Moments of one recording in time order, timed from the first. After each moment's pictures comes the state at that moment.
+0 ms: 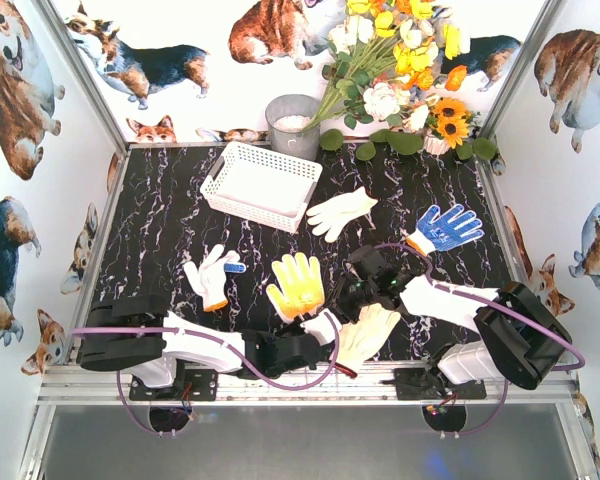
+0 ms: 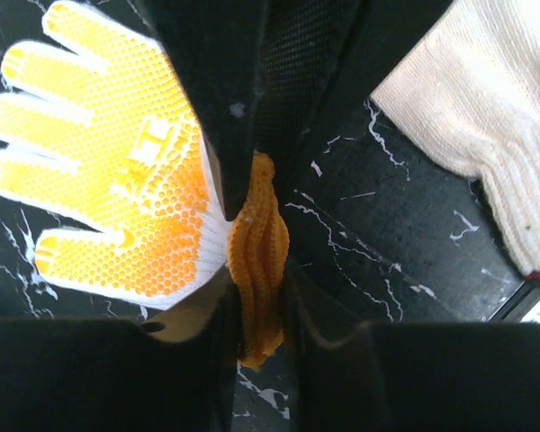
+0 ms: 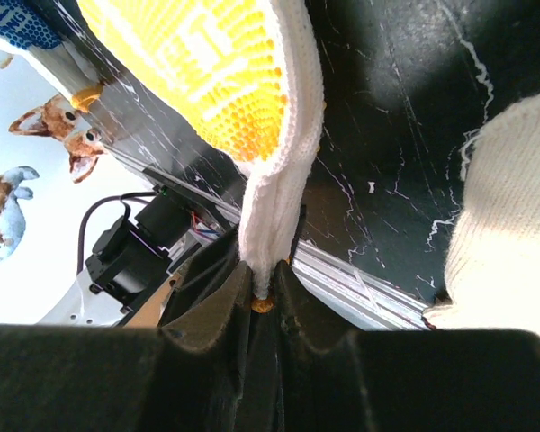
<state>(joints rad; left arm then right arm) -1.47 1.52 0.55 0.18 -0.65 -0.17 0.68 1.35 0.54 -0.13 -0.53 1.34</state>
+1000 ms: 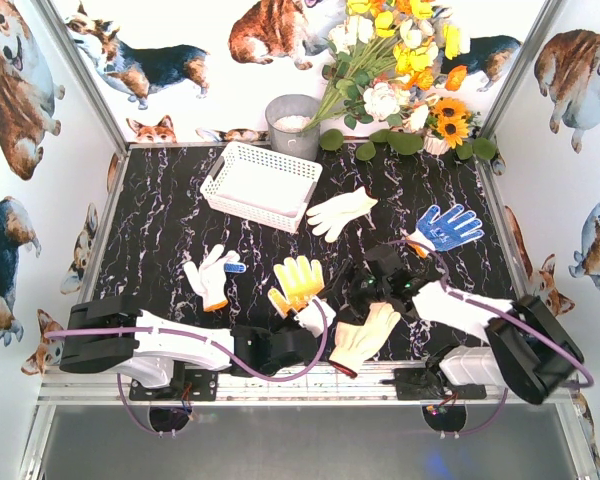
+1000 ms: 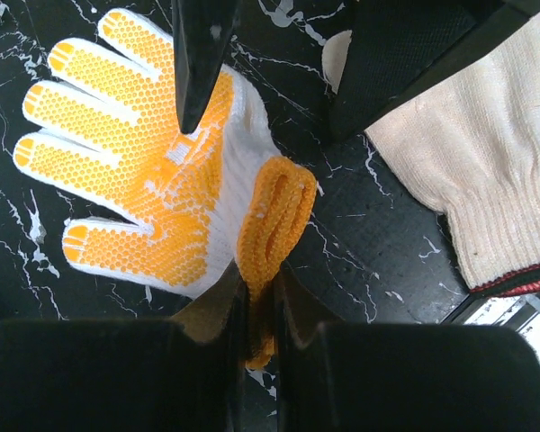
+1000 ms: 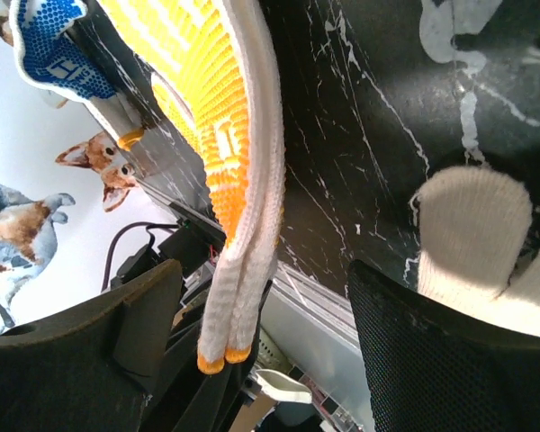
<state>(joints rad) -1.47 1.40 0.58 0.07 -0.68 -0.32 0.59 1.25 0.46 -0.04 -0.48 1.31</state>
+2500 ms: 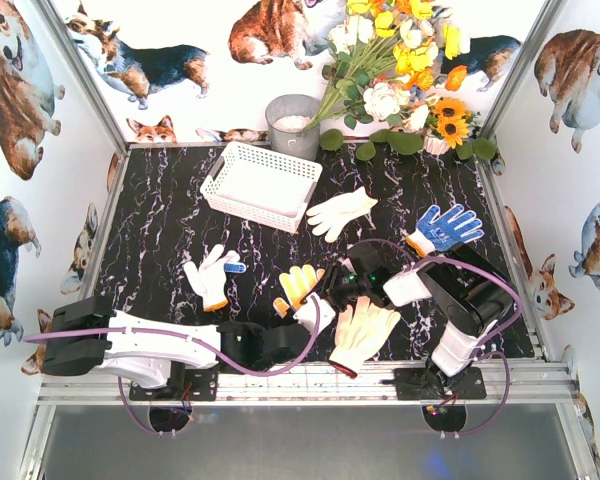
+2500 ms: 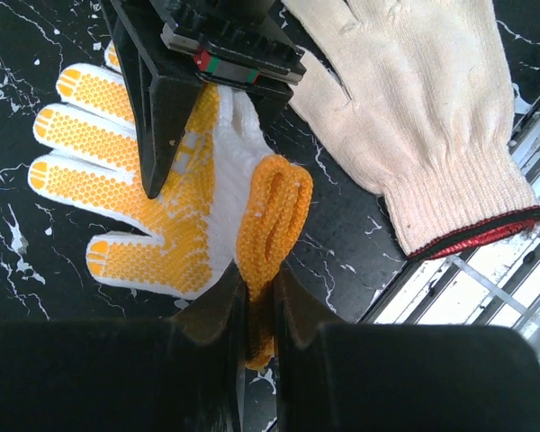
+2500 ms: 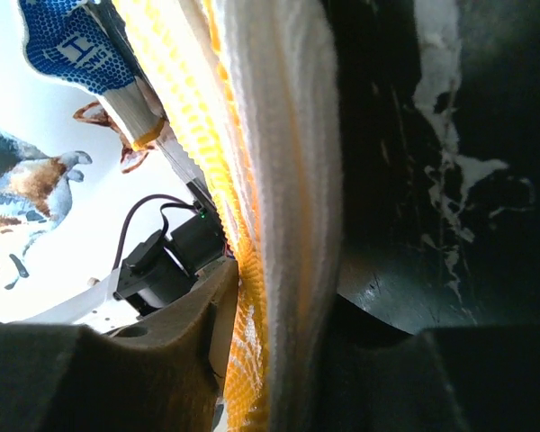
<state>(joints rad) -1.47 1.28 0.62 -0.05 -0.56 -0.32 0.60 1.71 0.50 0.47 -0.66 1.32</state>
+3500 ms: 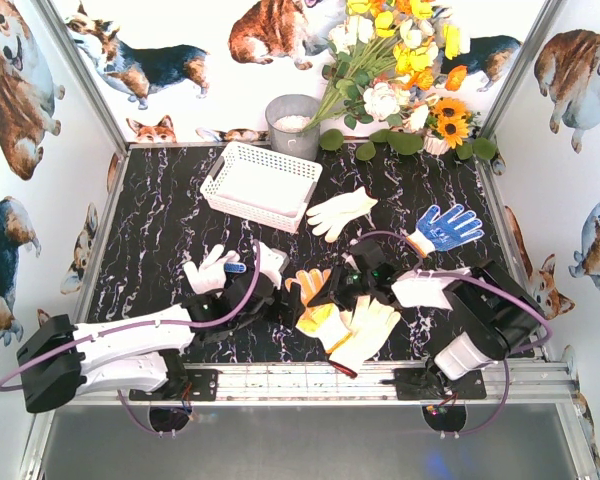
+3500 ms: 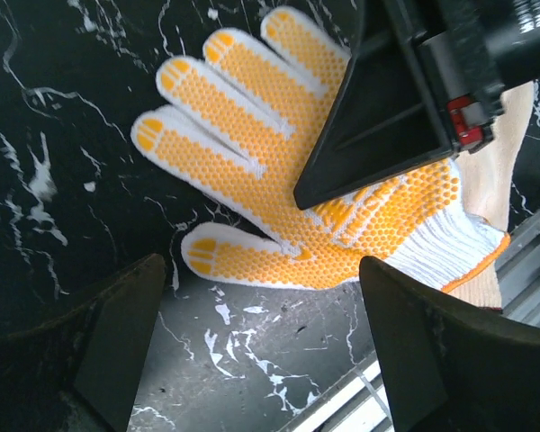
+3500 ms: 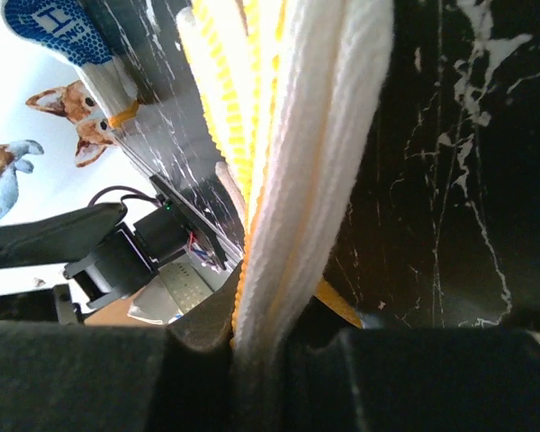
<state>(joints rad) -1.07 1.07 0.54 -0.07 -0.26 -0.55 0.61 1.54 0.52 0.22 -0.59 1.17</state>
